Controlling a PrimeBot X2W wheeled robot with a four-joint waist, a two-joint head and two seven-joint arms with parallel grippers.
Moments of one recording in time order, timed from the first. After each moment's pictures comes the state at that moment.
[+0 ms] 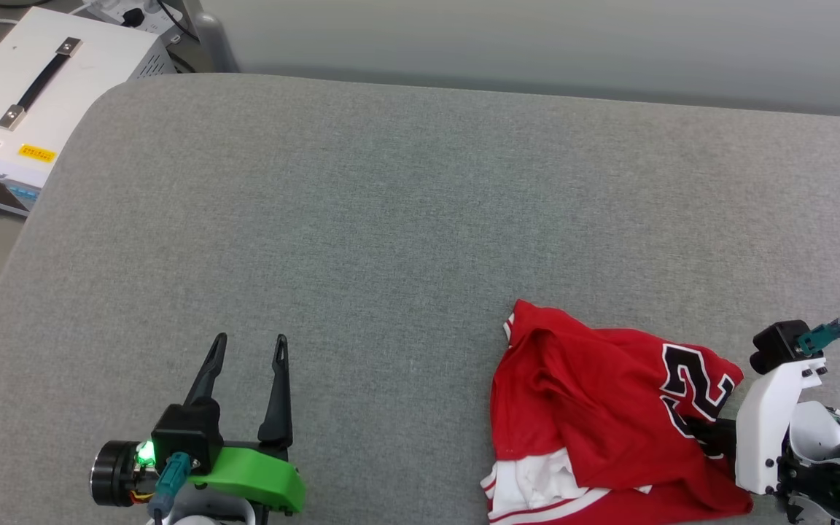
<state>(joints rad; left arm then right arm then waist) 0.01 0.05 -0.04 0.10 -0.05 -0.05 -0.26 -0.27 -0.58 0.52 0.30 0.99 0.13 0.57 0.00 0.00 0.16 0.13</state>
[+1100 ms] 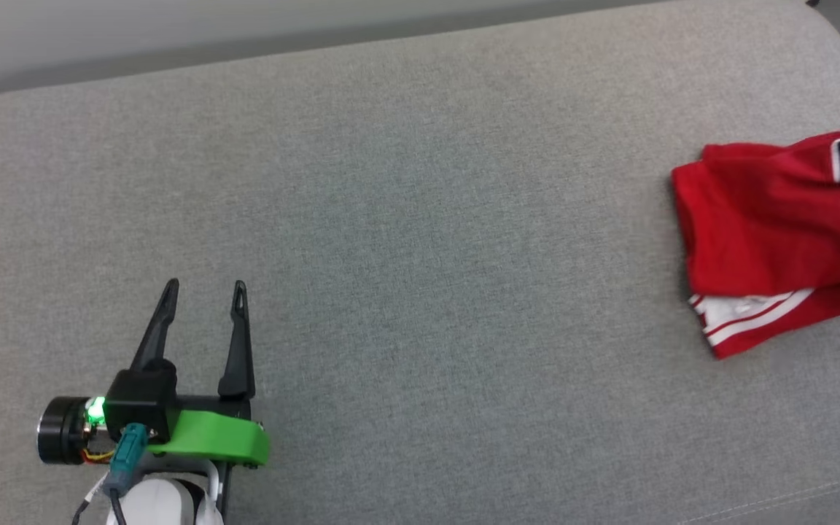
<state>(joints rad) -0.04 0.09 0.01 0.01 -0.03 -0.04 -0.26 -0.59 -0.89 0.44 0.31 0.85 0.13 0.41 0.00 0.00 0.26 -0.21</state>
